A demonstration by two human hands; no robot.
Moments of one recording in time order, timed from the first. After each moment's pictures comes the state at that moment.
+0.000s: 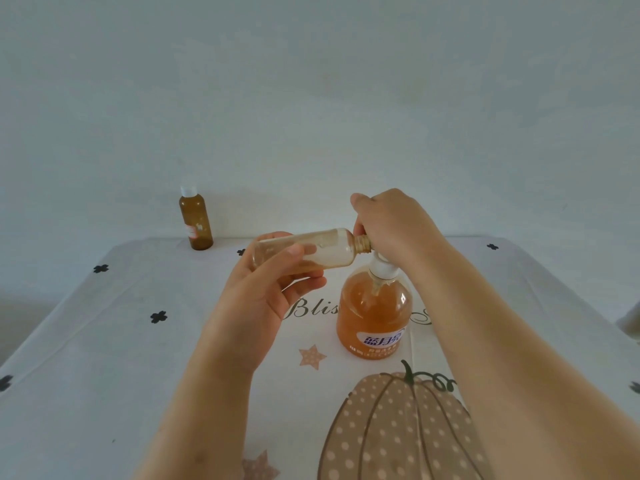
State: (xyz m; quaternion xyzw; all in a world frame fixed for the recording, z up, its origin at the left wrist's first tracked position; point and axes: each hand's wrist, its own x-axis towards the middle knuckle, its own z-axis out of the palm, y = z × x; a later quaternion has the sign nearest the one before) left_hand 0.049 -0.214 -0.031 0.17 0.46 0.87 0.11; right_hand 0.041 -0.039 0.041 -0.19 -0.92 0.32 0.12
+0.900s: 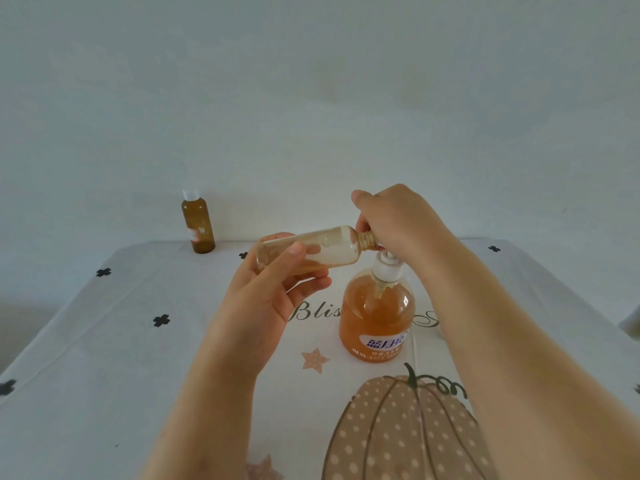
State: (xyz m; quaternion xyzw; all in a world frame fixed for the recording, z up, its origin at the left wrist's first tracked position) left_hand 0.053 -0.214 -0.027 0.18 0.44 0.87 0.11; right_hand 0.045 -0.038 0.050 -0.18 -0.92 0.34 0.13
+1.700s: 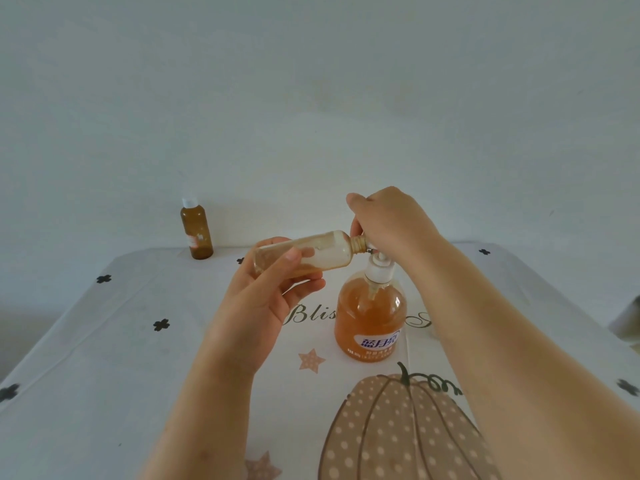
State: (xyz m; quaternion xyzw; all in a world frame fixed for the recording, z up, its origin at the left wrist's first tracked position) left_hand 0.054 -0.215 -0.027 0.18 0.44 0.87 0.11; right_hand 0.046 -0.039 0.053 -0.18 -0.92 0.32 0.14
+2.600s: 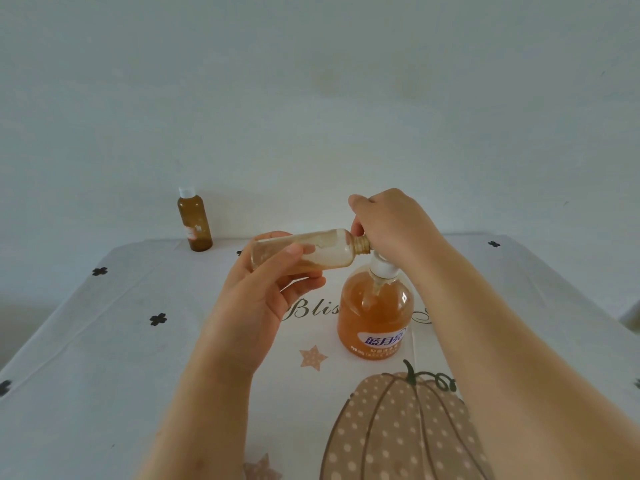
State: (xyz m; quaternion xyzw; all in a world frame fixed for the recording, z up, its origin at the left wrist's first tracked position) left_hand 0.049 -0.215 -0.030 0.17 0.45 0.87 0.11; right_hand 0.043 -0.039 0.038 -0.18 -0.92 0.33 0.13
